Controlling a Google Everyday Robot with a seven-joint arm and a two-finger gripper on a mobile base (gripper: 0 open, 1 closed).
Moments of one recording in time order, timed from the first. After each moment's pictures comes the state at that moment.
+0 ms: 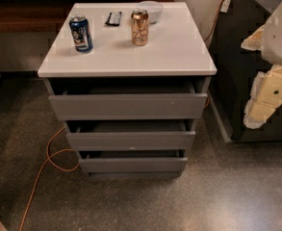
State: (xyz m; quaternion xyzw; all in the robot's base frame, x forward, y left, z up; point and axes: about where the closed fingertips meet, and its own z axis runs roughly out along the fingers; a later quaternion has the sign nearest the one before) arm 0.438 -0.216 0.977 -0.60 0.78 -0.04 0.16
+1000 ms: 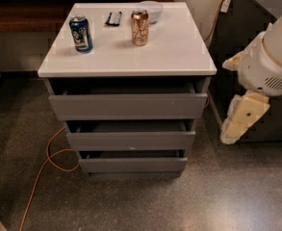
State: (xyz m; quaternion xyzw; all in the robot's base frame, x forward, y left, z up) arm 0.445 -0.194 0.926 -0.61 0.77 -0.01 0.19
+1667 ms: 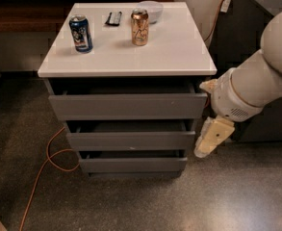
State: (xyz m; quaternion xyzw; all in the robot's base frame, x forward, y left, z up) arm 0.463 -0.163 0.852 -0.61 0.76 0.03 0.23
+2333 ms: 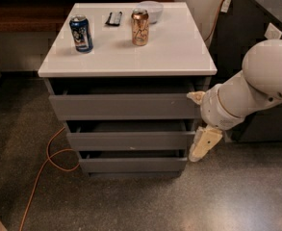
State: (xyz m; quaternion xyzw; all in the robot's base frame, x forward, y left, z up) arm 0.487 -0.151 0.797 -0.66 0.71 0.04 0.24
